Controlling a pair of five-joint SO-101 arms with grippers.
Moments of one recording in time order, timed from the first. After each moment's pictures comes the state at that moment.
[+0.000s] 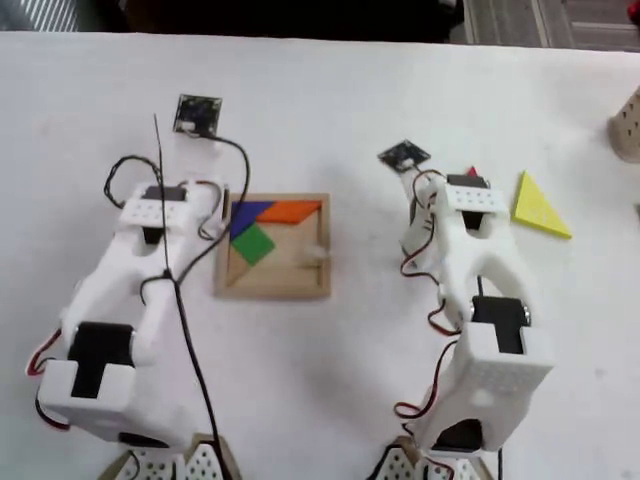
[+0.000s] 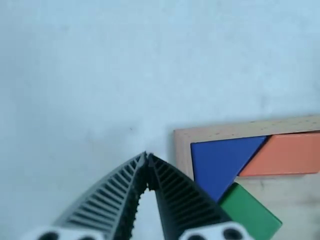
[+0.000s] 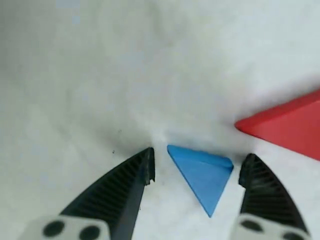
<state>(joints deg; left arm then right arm) -2.3 5.9 28.8 33.9 -2.8 0.4 18.1 14.8 61.4 40.6</state>
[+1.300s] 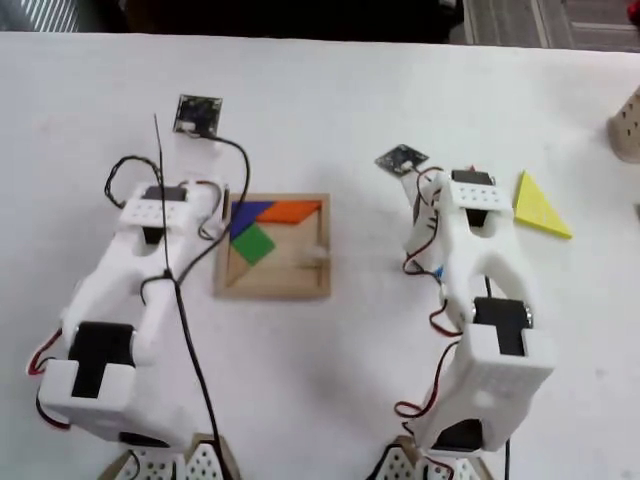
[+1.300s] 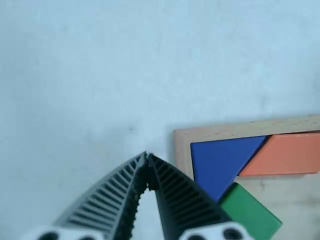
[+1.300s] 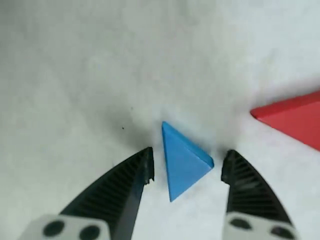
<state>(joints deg) -2.3 5.9 28.8 33.9 -2.8 1.1 18.0 13.3 66.5 46.5</state>
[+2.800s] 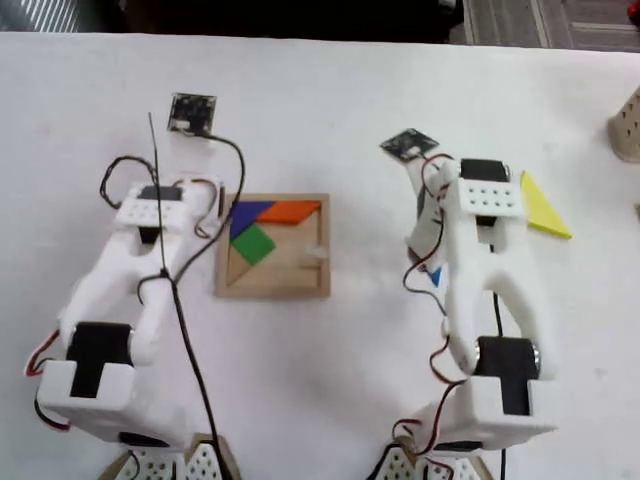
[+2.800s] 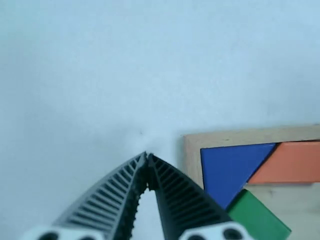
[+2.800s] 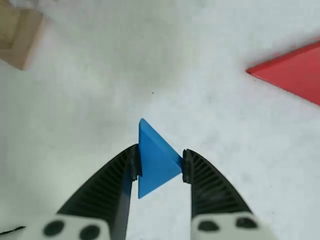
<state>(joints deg) -3.5 5.9 28.8 32.8 -2.8 -2.2 2.3 12.6 80.4 40.7</state>
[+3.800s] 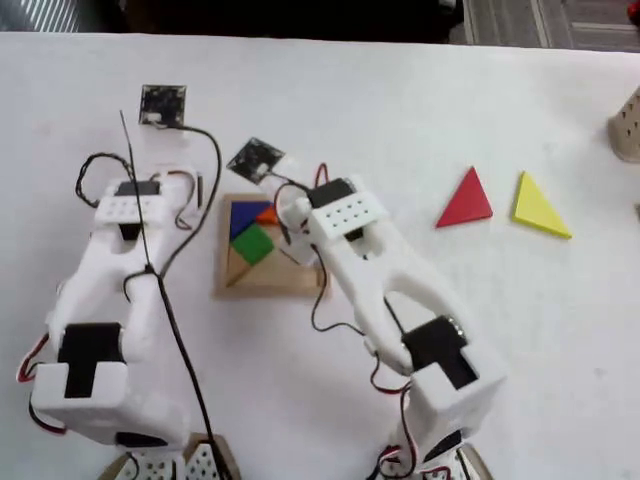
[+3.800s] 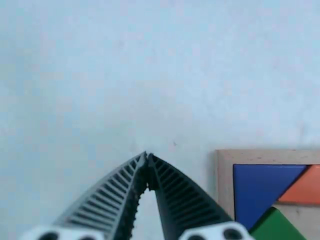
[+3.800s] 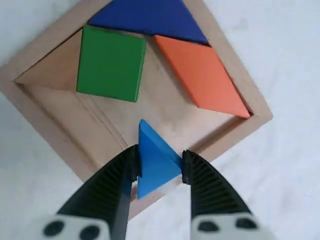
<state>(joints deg) -8.0 5.9 26.7 32.8 -2.8 -31.3 13.5 8.7 58.5 29.1</state>
